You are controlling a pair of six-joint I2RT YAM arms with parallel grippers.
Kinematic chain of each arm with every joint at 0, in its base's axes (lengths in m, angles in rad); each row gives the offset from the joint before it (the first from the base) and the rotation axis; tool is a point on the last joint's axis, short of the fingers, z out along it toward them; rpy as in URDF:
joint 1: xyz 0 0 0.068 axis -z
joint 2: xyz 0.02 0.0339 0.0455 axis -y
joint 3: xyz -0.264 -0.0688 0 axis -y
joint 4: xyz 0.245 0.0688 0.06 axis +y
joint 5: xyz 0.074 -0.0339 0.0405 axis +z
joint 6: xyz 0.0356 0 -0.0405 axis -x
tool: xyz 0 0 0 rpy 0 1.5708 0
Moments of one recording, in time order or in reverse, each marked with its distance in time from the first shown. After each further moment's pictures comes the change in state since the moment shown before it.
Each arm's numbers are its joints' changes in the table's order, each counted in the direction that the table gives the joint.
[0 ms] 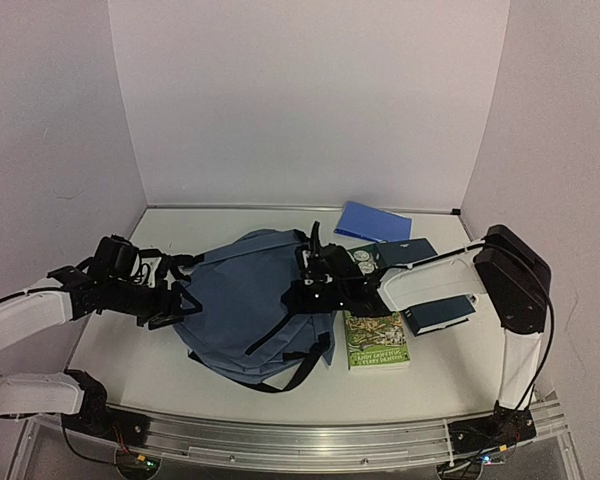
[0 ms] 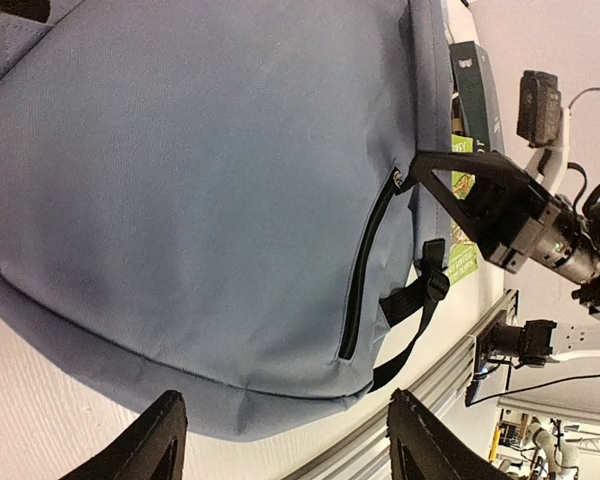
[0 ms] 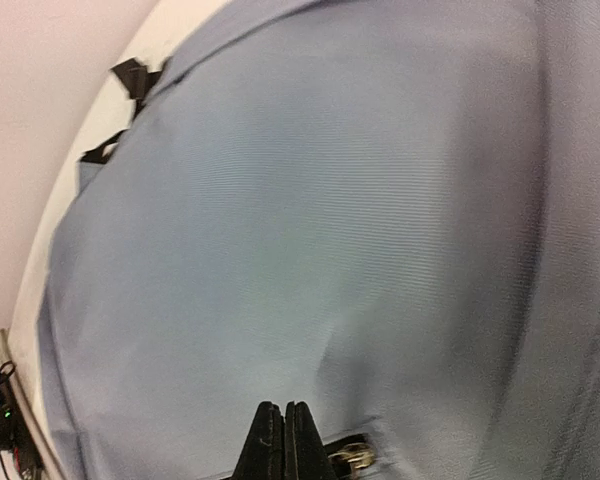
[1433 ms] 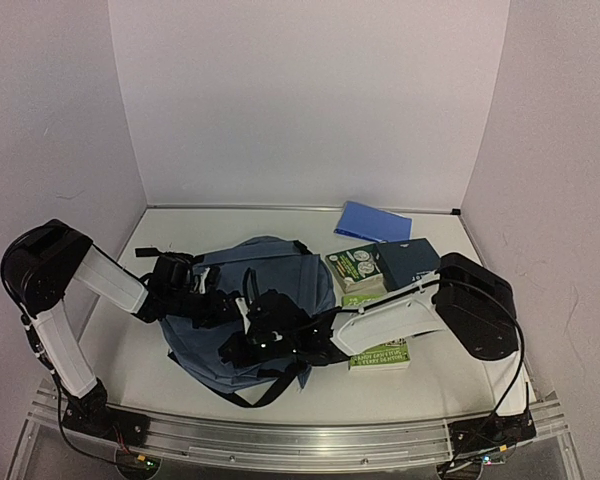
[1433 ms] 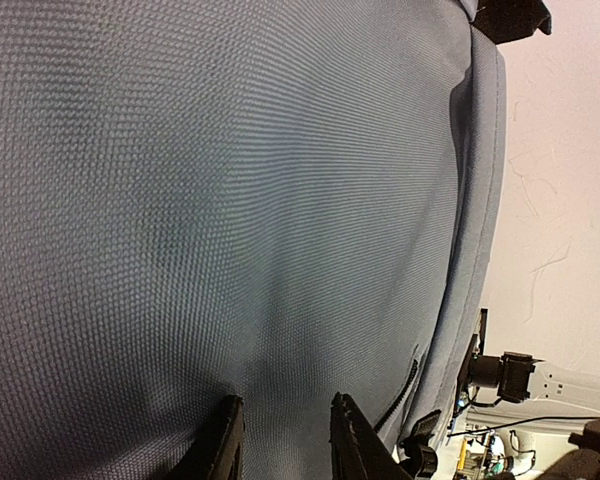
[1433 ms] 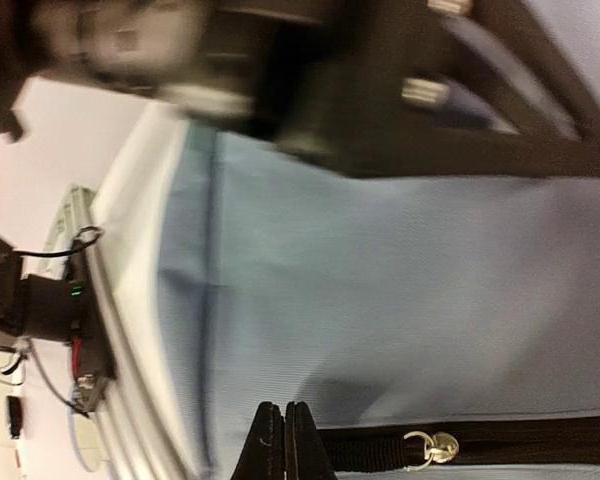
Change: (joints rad) left arm 0.060 -0.782 0.016 -0.905 -0.138 0.157; right arm -0.280 -0.171 0.149 -0.090 0.110 -0.045
